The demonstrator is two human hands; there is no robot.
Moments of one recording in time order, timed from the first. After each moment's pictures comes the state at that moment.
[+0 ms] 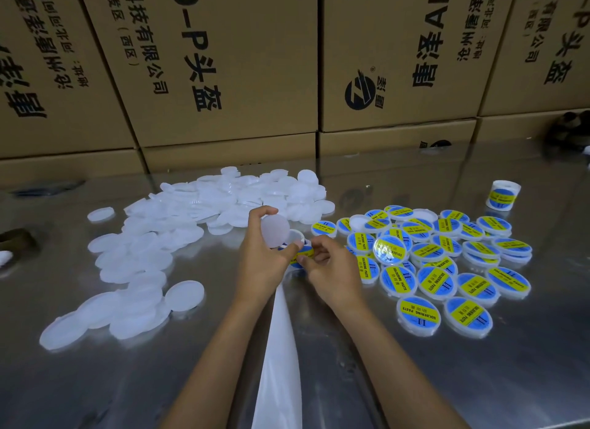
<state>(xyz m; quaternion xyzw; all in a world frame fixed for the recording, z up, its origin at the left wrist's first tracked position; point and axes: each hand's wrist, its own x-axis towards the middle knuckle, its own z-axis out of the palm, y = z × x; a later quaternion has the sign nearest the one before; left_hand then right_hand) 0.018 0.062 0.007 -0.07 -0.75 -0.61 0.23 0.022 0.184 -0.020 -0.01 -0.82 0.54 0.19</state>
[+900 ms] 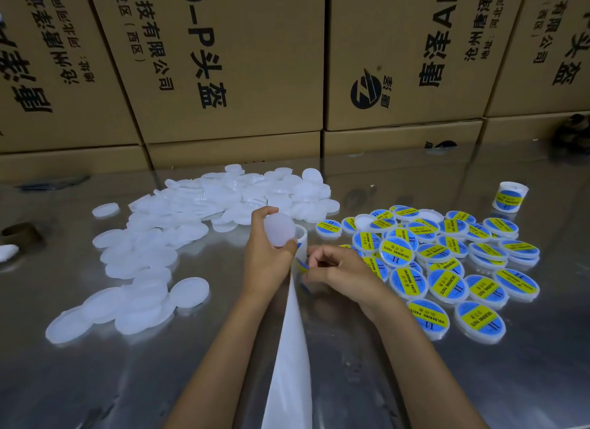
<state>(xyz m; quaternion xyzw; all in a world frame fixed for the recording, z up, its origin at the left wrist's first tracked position) 0.019 0.060 0.007 -0.03 -0.78 -0.60 0.20 0.042 0.204 0.006 0.07 -0.78 0.62 -0.04</state>
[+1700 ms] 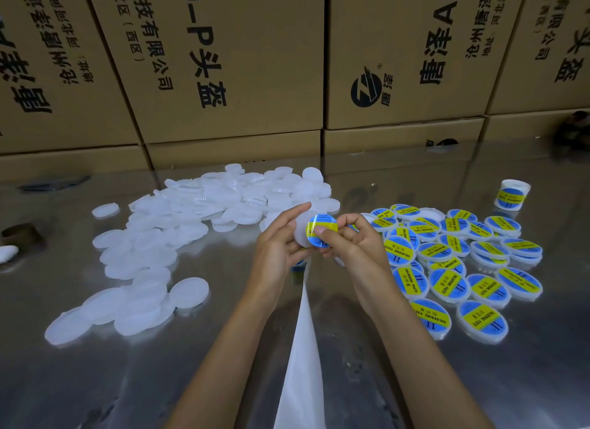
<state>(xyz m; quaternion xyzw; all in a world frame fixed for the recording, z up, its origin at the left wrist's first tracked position) 0.039 0.072 0.033 -0.07 -0.61 -0.79 0.02 0.044 0.201 0.028 0.01 -0.59 0.80 0.12</state>
